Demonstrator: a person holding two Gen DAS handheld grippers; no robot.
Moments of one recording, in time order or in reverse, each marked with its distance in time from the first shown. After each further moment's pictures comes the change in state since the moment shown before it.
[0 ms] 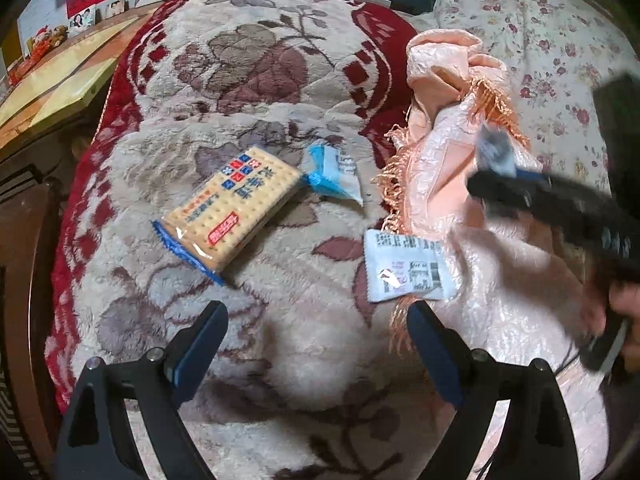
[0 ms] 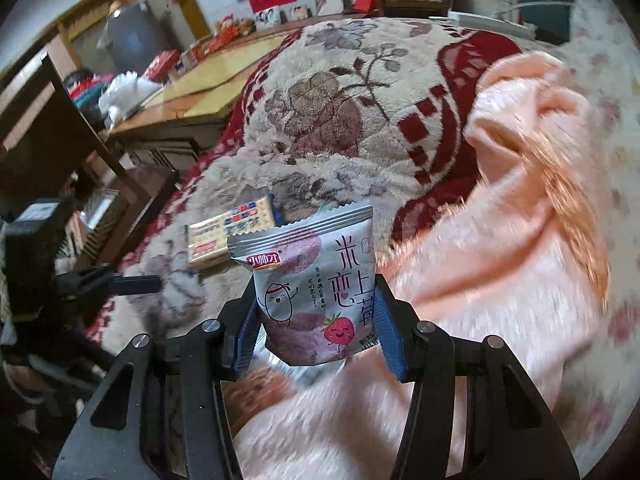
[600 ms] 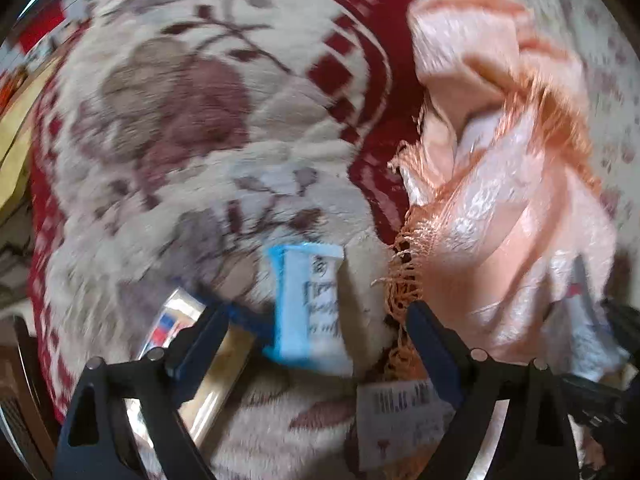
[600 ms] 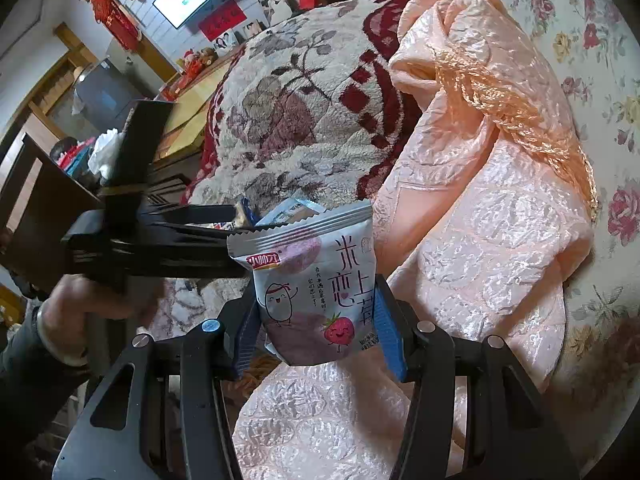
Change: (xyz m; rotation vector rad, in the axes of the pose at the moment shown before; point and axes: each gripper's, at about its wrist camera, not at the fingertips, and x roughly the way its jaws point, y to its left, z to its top) left arm 0.102 -0.044 0.116 0.167 0.153 0.071; right arm -0.005 -0.048 -0.024 0.253 -0.019 0.064
